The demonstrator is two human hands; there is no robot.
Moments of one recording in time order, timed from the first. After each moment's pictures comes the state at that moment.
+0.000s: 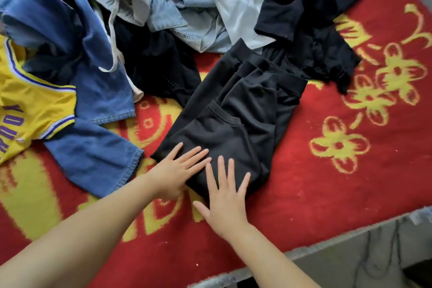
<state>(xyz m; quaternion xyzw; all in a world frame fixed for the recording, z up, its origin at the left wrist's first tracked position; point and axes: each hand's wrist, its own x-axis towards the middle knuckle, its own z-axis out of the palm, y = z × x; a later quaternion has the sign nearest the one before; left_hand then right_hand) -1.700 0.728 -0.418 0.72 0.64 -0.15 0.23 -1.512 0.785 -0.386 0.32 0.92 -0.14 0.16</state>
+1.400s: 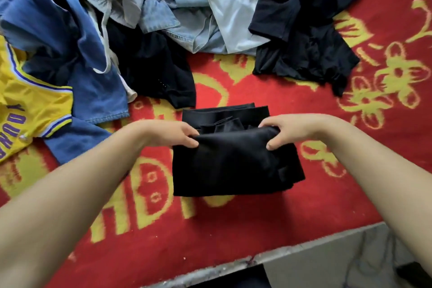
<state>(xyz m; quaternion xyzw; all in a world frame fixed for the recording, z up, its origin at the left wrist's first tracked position) -1.738 0.833 -0.326 0.34 0.65 0.08 0.68 -1.514 1.042 -0.288 0.26 0.77 -0.42 0.39</state>
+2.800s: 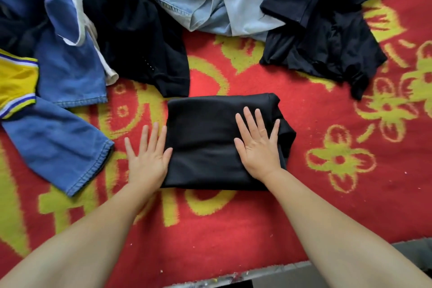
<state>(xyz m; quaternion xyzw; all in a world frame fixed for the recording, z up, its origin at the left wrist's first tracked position) -1.669 0.751 -0.472 0.33 0.92 -0.08 0.21 -1.501 0.973 -0.447 0.27 0.95 -0.13 0.08</state>
